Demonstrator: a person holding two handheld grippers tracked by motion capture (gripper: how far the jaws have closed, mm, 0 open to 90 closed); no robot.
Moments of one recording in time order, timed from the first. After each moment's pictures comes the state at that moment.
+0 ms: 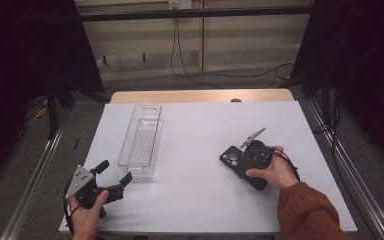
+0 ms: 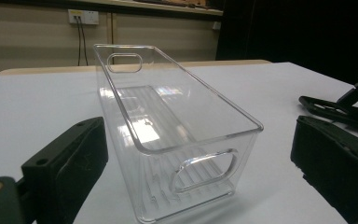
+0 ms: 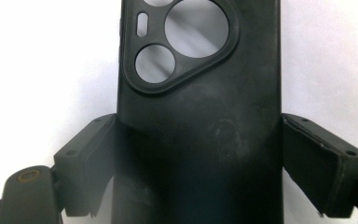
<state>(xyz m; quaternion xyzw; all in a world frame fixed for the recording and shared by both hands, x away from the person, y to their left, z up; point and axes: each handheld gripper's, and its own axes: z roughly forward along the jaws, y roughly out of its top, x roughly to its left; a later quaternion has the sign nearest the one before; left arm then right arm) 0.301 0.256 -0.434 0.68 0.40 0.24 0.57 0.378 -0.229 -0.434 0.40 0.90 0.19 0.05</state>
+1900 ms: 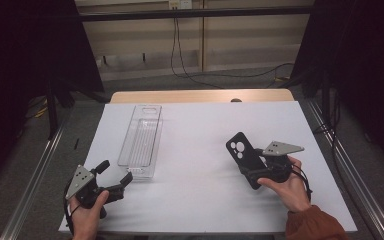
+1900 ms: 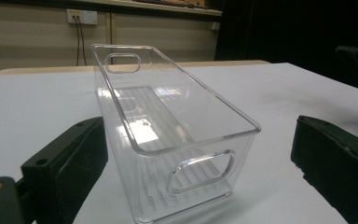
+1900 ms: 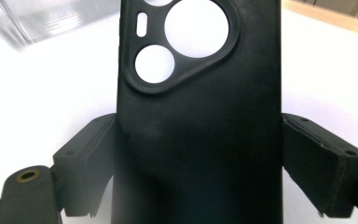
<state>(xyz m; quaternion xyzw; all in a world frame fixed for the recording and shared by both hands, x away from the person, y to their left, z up) 0.300 0.254 -0.433 0.67 0.40 0.23 0.57 0.322 -0.256 -0.422 0.39 0.79 0.44 0.18</state>
